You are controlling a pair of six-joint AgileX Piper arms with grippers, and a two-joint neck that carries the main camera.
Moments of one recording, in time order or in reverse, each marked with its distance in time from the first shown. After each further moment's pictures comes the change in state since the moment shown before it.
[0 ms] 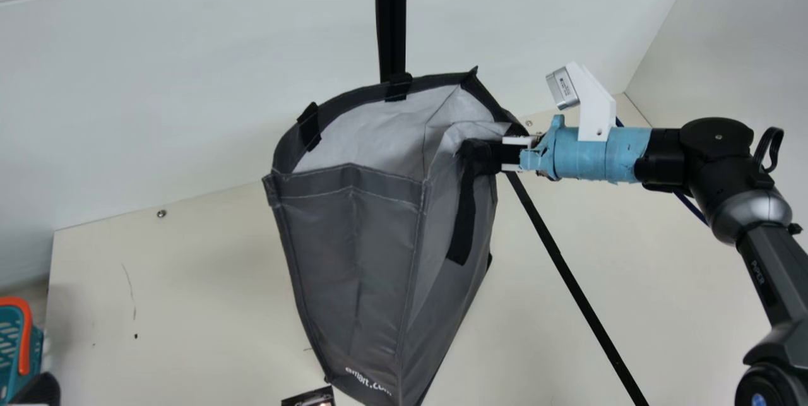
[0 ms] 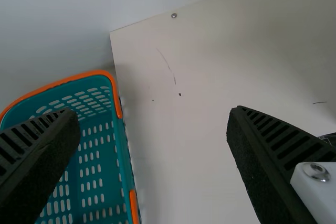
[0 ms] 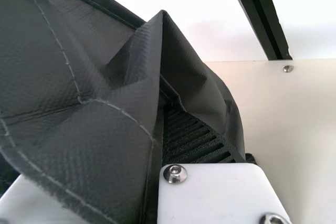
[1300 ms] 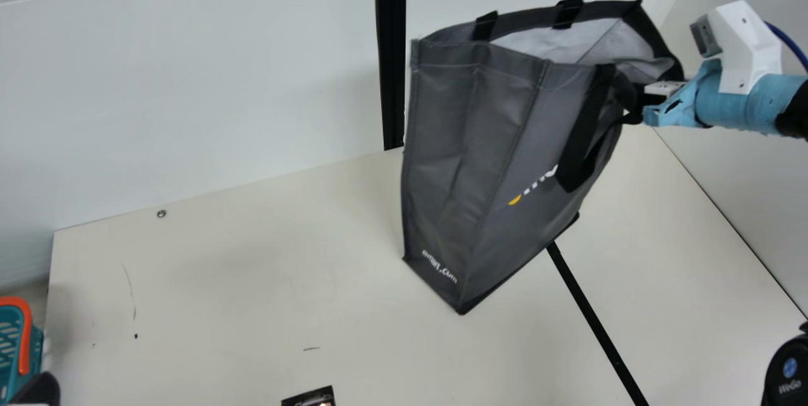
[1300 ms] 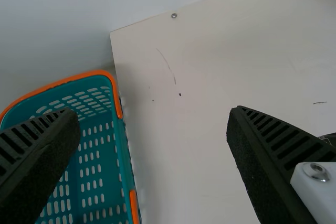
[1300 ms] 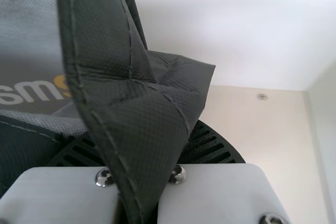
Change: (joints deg) left arm 0.0 0.0 0.0 0.0 0.0 0.0; right arm -18.5 4.7 -23.0 -21.9 -7.3 -2.0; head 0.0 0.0
